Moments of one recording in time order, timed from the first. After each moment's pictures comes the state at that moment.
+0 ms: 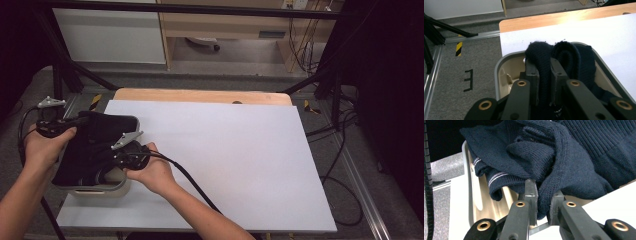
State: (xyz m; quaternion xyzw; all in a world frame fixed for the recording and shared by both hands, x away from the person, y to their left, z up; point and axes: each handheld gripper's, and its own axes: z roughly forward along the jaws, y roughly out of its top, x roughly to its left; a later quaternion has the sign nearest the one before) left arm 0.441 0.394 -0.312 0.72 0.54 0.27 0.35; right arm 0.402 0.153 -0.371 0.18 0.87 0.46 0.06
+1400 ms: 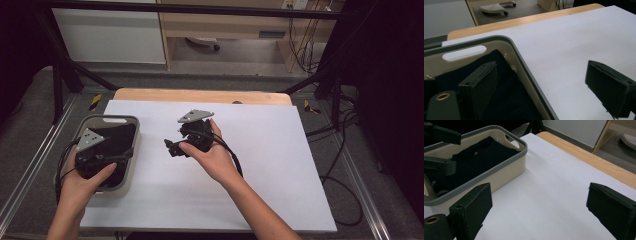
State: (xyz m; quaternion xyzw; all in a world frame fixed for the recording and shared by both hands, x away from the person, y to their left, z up) left arm 0.355 0.290 -0.343 0.72 0.47 0.27 0.44; right arm 0.417 -0.002 -0.313 0.32 0.81 0.46 0.17
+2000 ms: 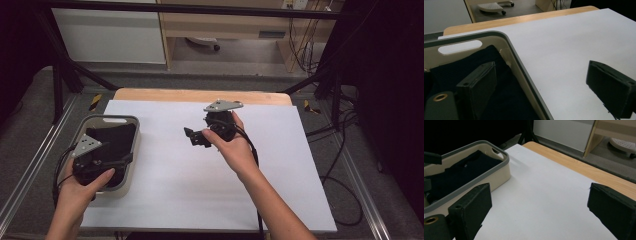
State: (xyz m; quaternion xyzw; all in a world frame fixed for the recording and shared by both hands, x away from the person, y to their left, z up) left arm 0.344 0.289 -0.344 0.73 0.46 0.25 0.44; right arm 0.431 -0.059 -0.295 0.35 0.78 0.49 0.18
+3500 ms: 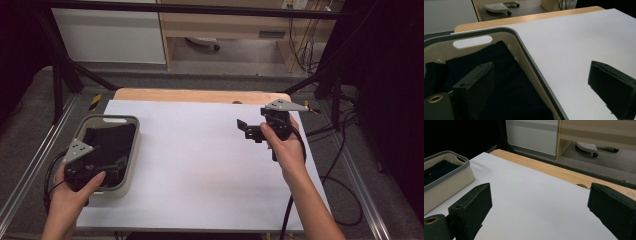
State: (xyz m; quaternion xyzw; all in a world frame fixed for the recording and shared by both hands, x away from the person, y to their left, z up) left arm 0.330 0.302 -0.345 0.72 0.48 0.27 0.44; right arm 0.427 -0.187 -0.293 0.41 0.72 0.50 0.23
